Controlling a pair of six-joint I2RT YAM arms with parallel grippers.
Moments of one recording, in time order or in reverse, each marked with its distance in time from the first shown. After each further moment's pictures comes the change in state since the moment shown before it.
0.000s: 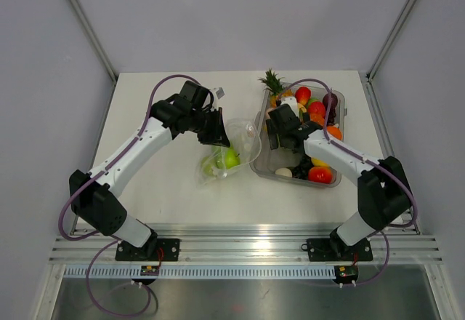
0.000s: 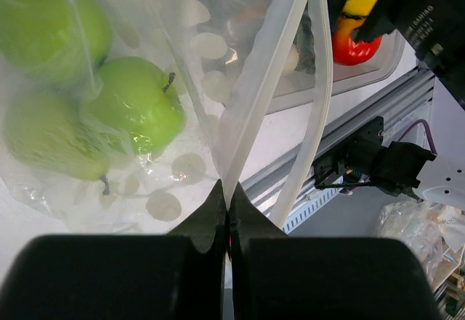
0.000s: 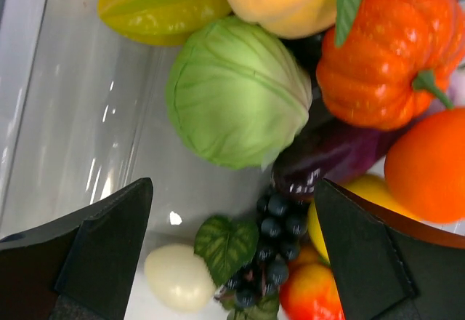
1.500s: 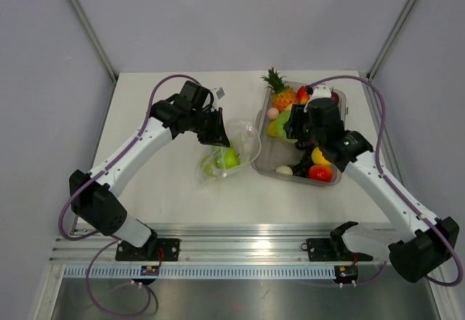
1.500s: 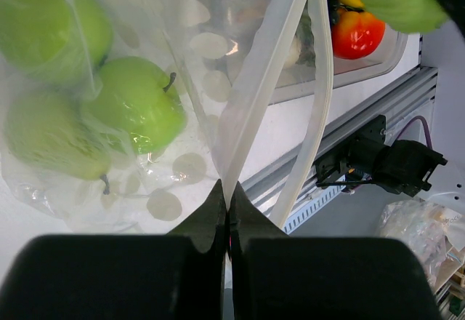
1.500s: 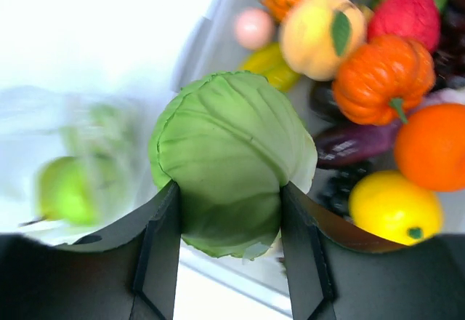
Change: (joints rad) left arm 0.000 0.000 0.000 -0.002 -0.001 0.010; right arm -0.081 -0.373 -0.045 0.024 -0.262 0.054
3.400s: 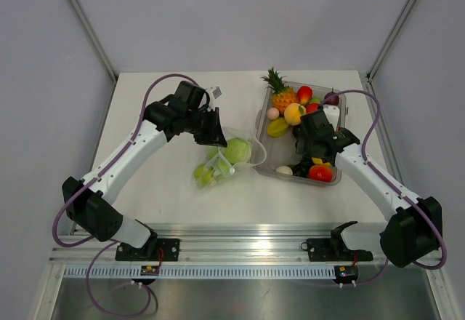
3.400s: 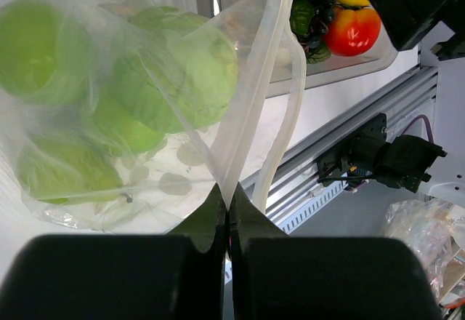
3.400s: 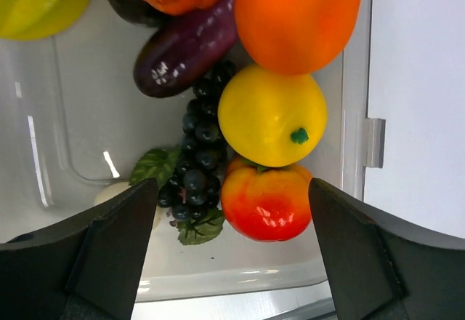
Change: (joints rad) left arm 0.000 -0.050 0.001 -0.026 -0.017 0.011; right arm -0.066 0.079 -0.047 -0.269 0.254 0.177
